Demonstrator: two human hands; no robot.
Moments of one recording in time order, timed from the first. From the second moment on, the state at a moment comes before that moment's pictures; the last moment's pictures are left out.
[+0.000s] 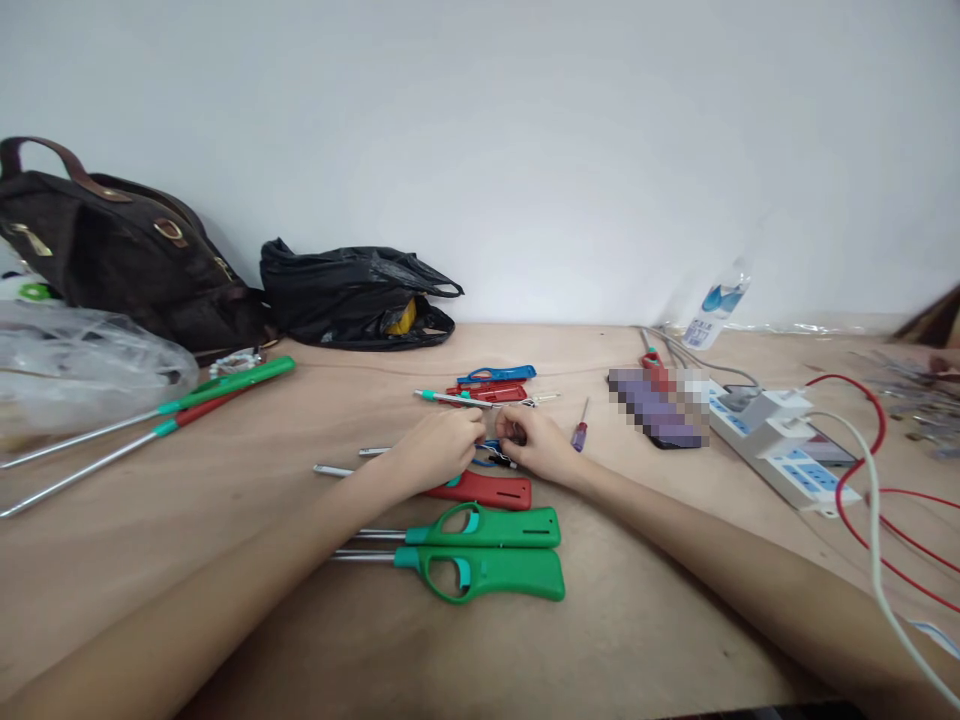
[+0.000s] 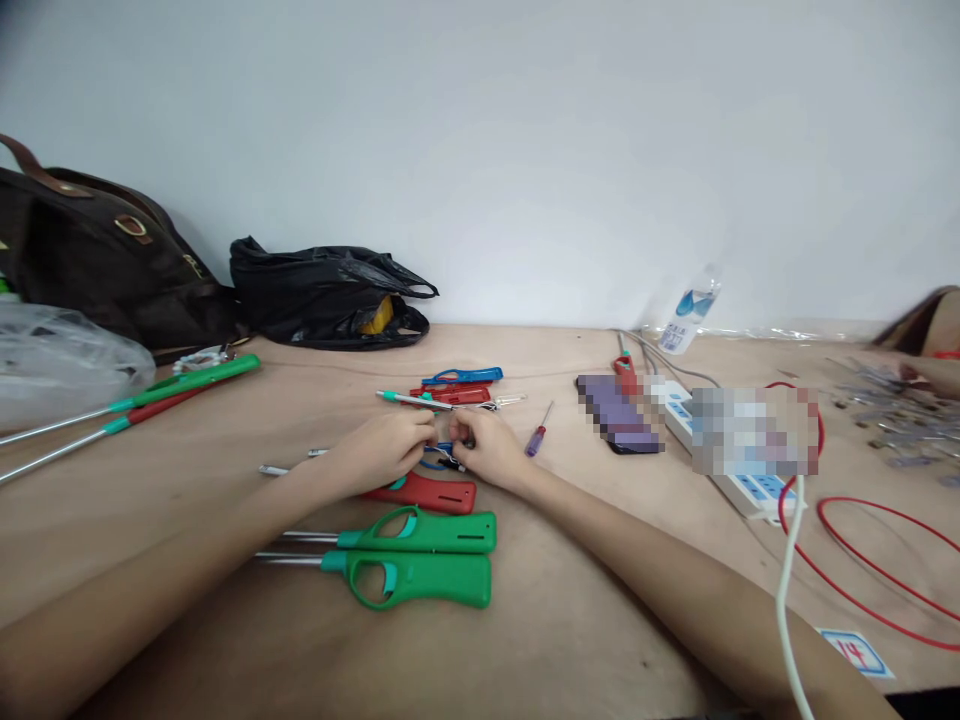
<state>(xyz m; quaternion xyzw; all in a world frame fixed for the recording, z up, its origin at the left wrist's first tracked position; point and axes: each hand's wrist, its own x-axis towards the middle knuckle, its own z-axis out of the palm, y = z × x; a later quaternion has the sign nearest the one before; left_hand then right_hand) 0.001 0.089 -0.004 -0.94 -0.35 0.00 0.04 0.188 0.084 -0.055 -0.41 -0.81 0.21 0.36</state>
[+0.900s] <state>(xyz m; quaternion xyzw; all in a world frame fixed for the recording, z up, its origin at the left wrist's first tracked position) -0.001 0.085 -0.006 -0.94 -0.35 0.00 0.04 0.187 0.075 -0.055 -0.36 -0.89 -0.02 0.28</state>
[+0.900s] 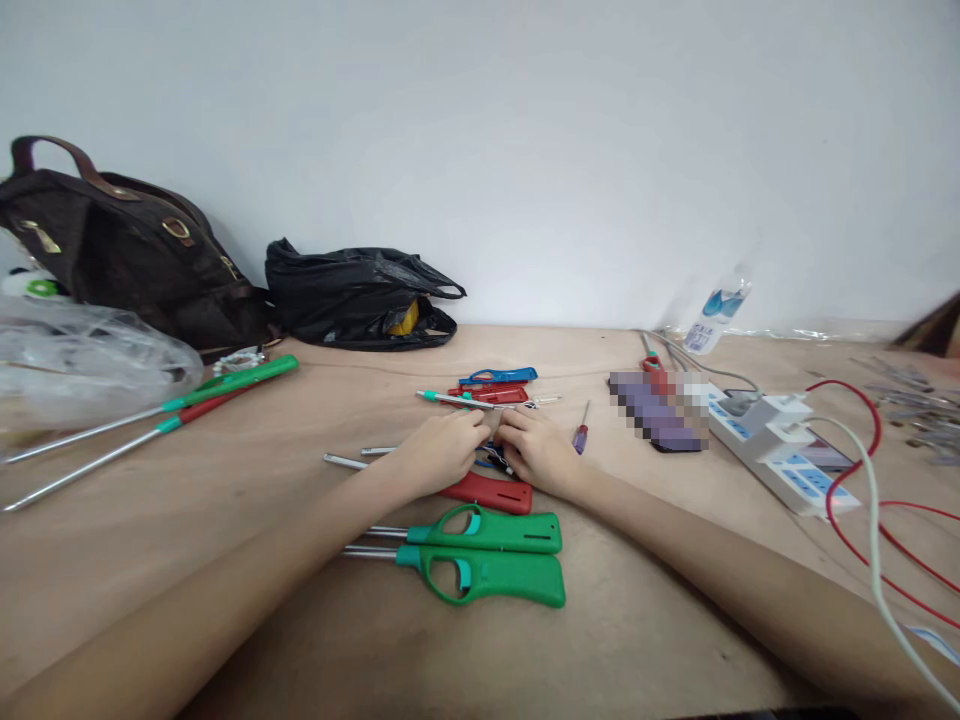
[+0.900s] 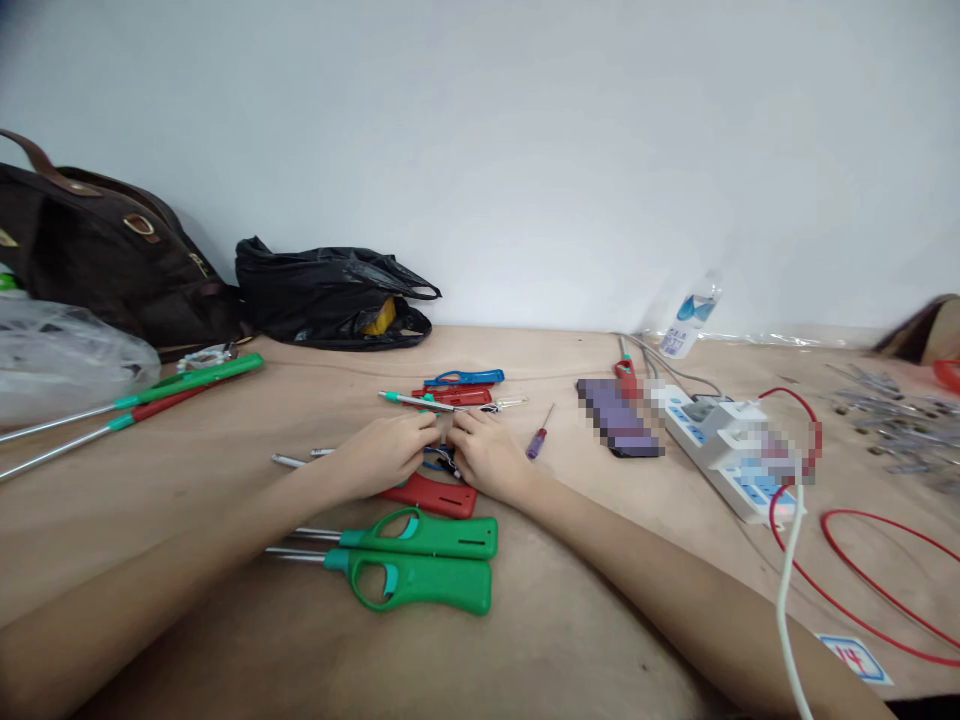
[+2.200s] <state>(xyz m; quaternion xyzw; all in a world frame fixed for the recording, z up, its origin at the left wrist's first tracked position) -0.002 0.086 -0.013 -0.93 -0.37 -0.05 0.02 0.198 0.060 -0.038 -0.40 -0.89 -0.09 0.18</state>
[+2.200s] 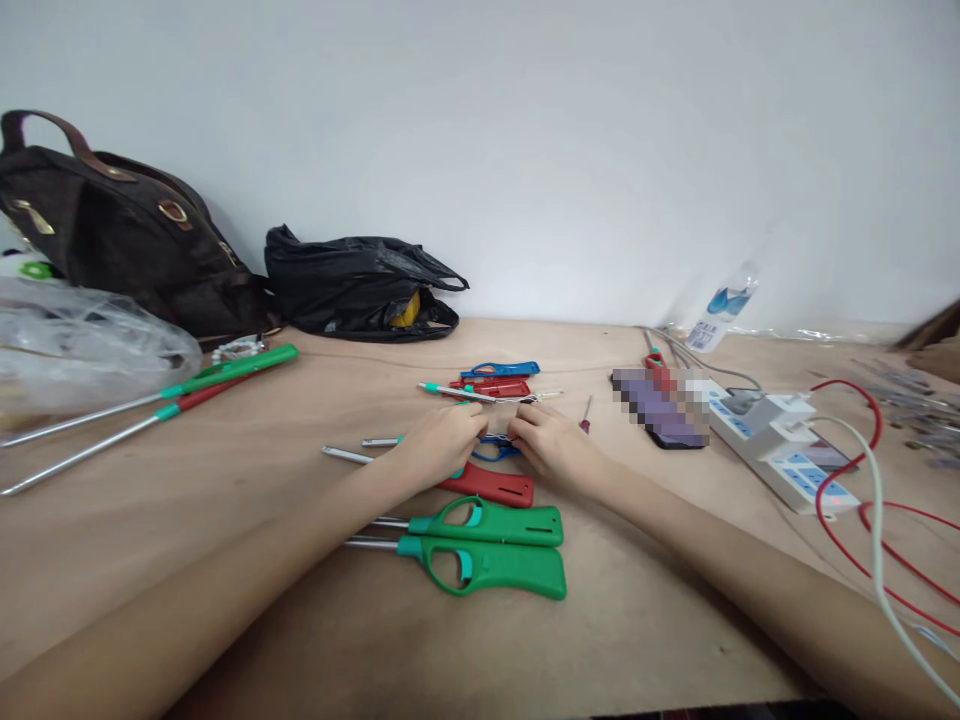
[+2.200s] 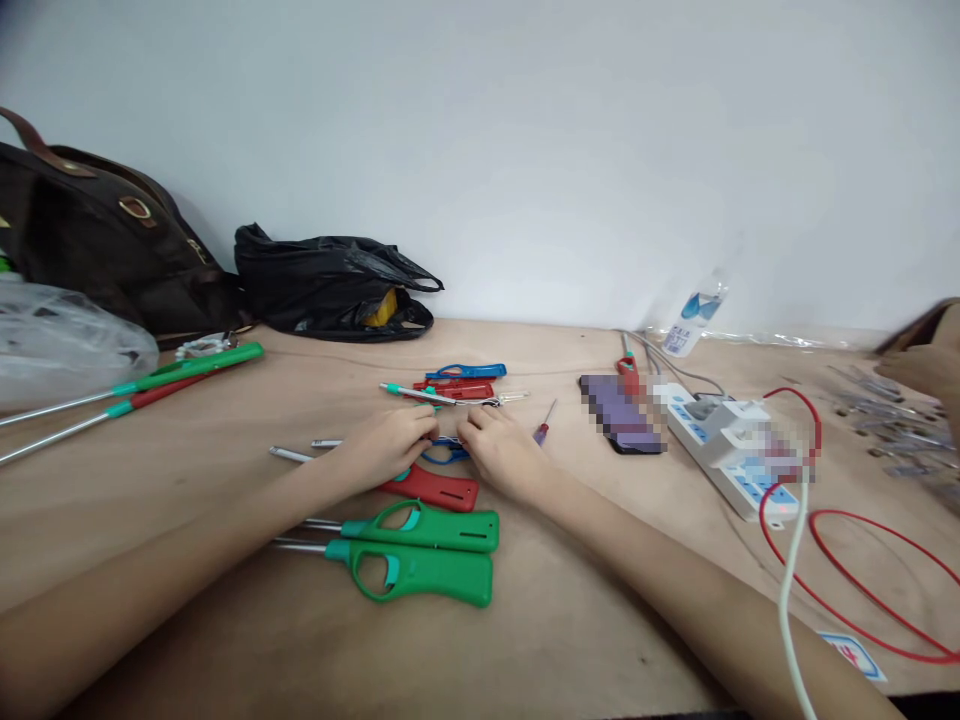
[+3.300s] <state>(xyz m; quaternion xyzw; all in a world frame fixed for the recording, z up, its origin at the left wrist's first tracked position) 0.000 0.086 -0.017 -0.92 -0.38 -0.08 -0.01 0.199 0.054 -0.039 -0.42 -0.89 -0.07 0.19</state>
